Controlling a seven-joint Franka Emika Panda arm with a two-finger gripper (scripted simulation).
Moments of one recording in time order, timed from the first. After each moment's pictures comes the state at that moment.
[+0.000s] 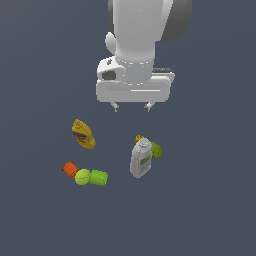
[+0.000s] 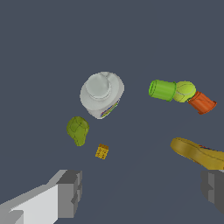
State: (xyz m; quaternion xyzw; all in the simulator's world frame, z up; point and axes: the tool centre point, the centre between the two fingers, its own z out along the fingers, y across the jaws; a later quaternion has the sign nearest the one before) arm -0.003 0.013 0.320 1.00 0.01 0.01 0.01
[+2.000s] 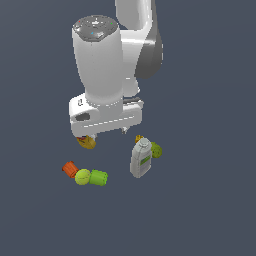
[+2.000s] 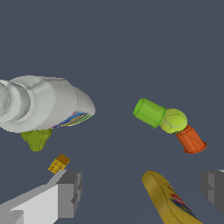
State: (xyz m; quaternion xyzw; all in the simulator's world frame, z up) arm 0.053 -0.060 0.260 0.99 0.15 0.00 0.02
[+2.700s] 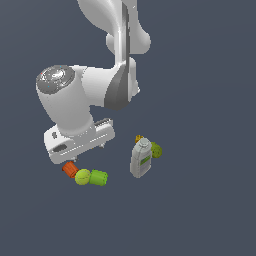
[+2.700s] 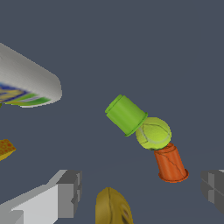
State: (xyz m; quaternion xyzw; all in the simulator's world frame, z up) arm 0.083 -0.139 0.192 0.96 0.27 0.00 0.01
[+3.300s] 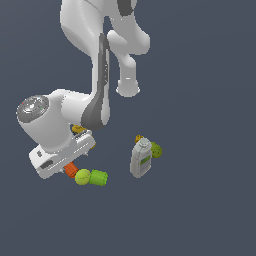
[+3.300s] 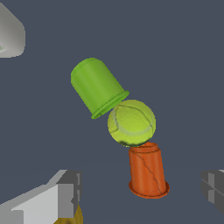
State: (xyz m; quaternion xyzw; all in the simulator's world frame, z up) arm 0.091 -0.210 0.127 0.93 0.37 0.00 0.01
